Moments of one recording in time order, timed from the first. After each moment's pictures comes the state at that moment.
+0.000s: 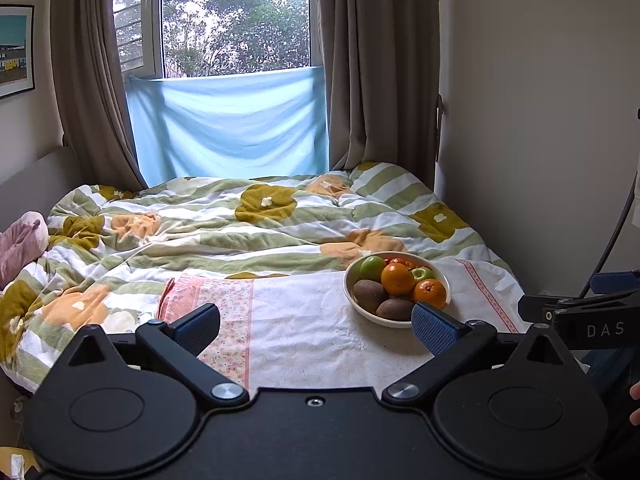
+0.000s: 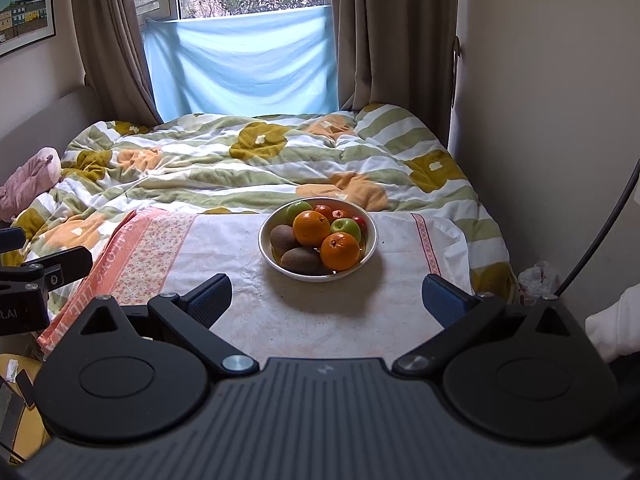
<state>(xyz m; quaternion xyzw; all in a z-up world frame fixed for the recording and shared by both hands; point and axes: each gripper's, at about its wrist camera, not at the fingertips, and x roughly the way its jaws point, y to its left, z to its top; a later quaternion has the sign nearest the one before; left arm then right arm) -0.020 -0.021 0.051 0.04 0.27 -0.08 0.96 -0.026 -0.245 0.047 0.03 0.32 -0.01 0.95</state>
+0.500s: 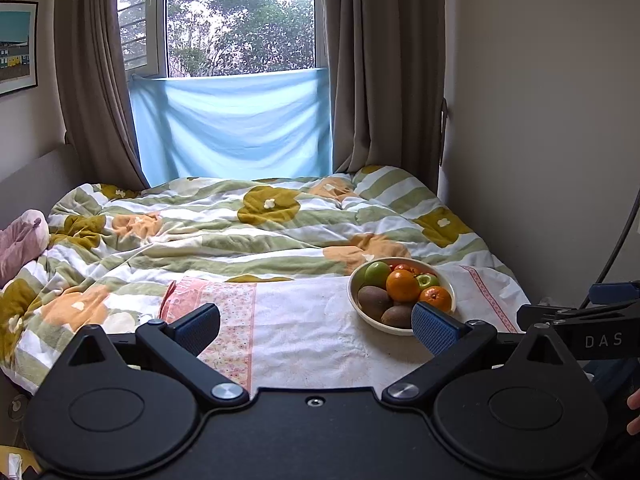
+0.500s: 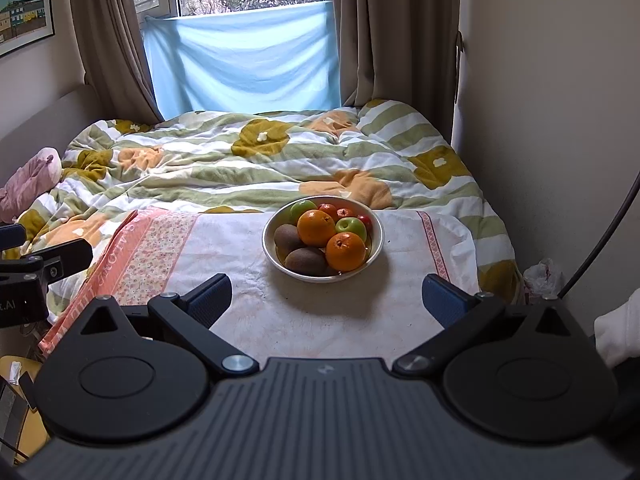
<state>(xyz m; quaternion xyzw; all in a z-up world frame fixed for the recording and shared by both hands) -0.010 -0.016 0.051 0.04 0.27 -0.07 0.96 -0.017 -0.240 0.046 0.03 0.32 -0.01 0.95</state>
